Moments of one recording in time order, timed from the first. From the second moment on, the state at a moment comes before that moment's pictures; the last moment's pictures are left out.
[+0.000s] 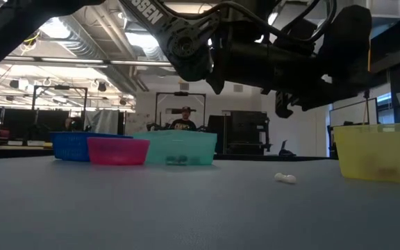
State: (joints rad) left arm -0.11 2.41 1.63 0.69 -0.22 -0.28; right arm 0.50 1.07 0.98 -0.21 0.06 0.07
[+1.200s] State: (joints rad) left arm -0.08 2.27 1.63 0.58 -0.03 0.04; right arm 0.50 0.77 0.98 -0.35 0.34 -0.01
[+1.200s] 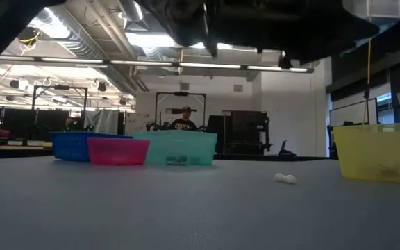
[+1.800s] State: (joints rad) left arm -0.08 2.11 1.63 -0.04 0.19 0.19; right arm 0.48 0.60 0.59 -0.23 0.55 0.13
